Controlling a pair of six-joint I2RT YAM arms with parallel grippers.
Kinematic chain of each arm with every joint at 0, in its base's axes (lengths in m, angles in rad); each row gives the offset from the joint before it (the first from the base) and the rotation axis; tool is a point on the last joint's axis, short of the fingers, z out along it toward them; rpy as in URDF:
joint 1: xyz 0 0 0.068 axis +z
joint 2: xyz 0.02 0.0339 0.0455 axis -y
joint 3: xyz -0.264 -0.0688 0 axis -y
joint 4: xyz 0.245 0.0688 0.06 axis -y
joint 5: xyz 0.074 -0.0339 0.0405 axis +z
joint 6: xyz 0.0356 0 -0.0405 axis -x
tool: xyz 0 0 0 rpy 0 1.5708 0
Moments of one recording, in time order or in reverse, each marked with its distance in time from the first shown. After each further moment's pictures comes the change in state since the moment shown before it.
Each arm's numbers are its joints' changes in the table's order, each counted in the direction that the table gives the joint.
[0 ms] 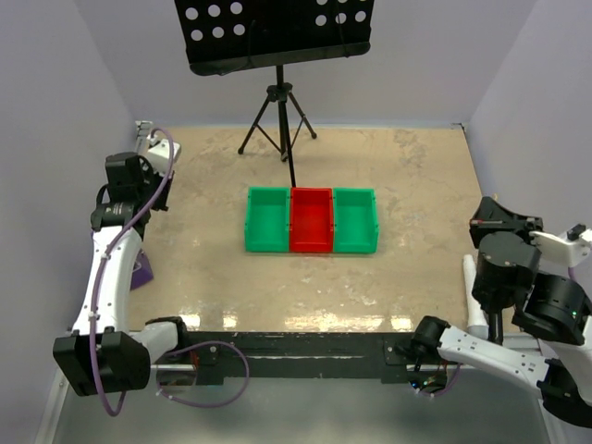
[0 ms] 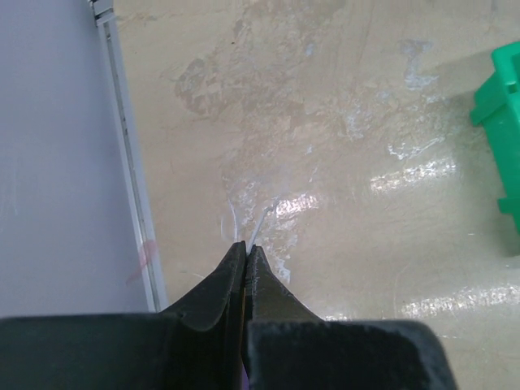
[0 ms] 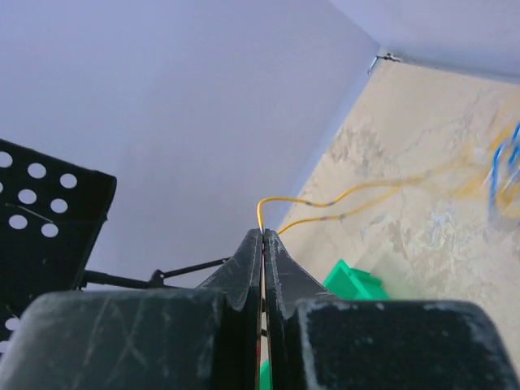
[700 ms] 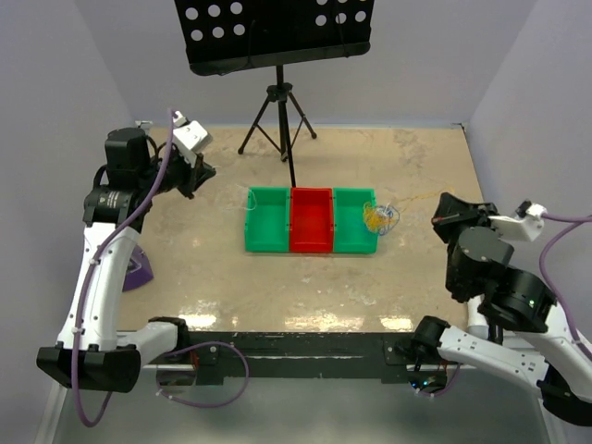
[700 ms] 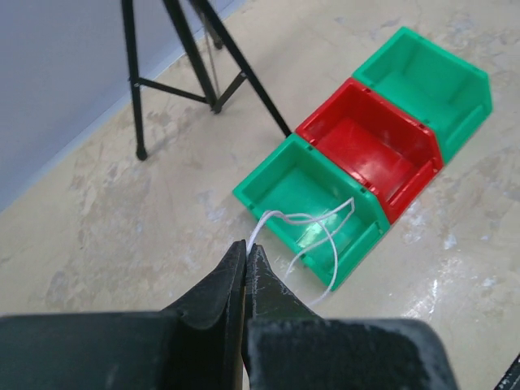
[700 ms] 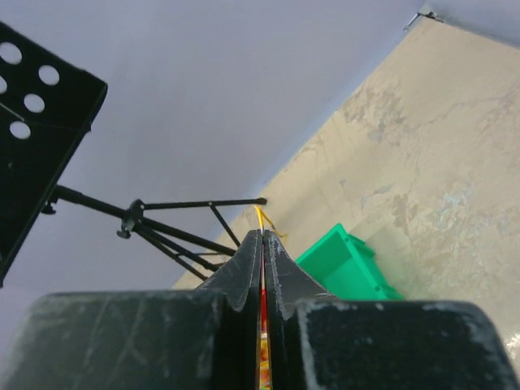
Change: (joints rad) left arm -0.153 -0.016 0.298 -0.145 -0.526 0.002; right arm 0.000 0.017 -0.144 0.346 0.149 0.362
